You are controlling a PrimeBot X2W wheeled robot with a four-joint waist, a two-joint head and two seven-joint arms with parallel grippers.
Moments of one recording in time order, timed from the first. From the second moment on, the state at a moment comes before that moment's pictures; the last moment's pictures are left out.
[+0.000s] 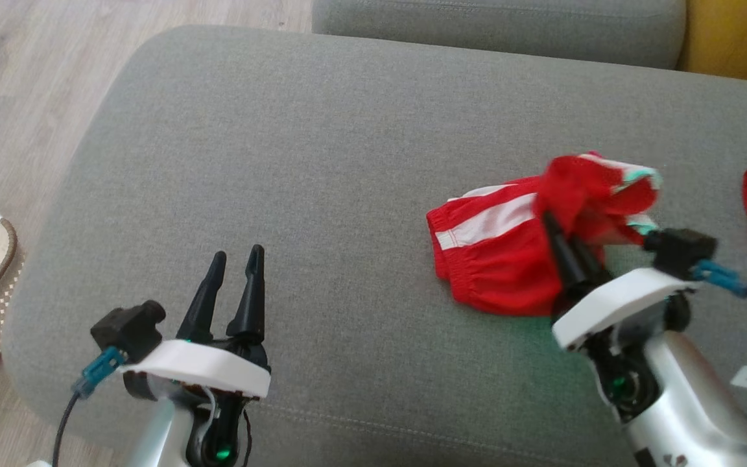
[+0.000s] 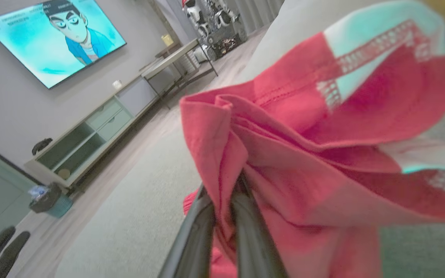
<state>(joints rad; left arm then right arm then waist) -0.12 0.04 -0.26 0.28 -0.59 -0.12 -0.25 -0.28 -0.17 0.30 0.36 0.71 0.12 0.01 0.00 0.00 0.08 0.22</state>
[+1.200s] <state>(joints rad) -0.13 0.04 -0.28 0.29 -0.60 -0.12 -0.25 -0.59 -0.35 1.04 0.64 0.64 0.12 0.01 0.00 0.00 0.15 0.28</state>
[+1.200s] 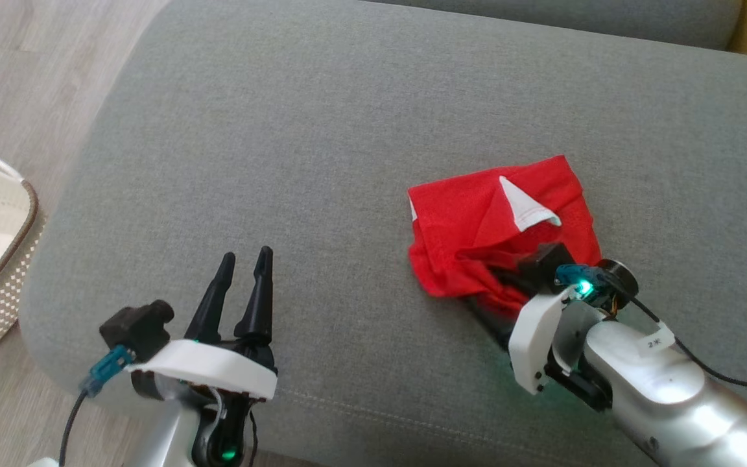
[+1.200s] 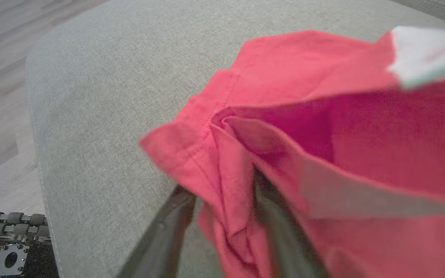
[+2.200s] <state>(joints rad) -0.13 0.04 -0.24 0.23 -0.57 -0.12 -0.25 -0.41 -0.42 0.52 0.51 0.60 0.12 -0.19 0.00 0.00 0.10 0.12</state>
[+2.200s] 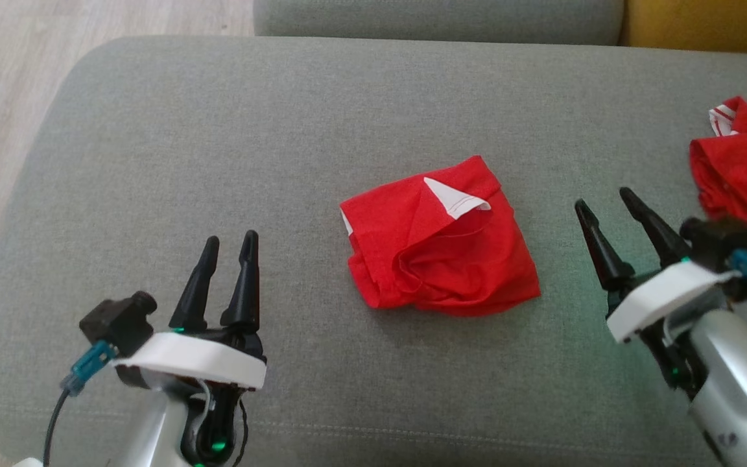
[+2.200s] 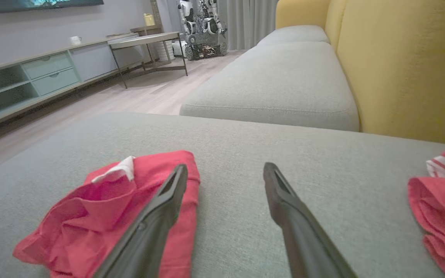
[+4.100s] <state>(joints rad) -0.16 0.04 -0.30 0.23 -0.62 -0.12 -0.25 -0.62 -0.15 0.72 0.85 0.40 0.12 -0.08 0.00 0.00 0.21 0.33</state>
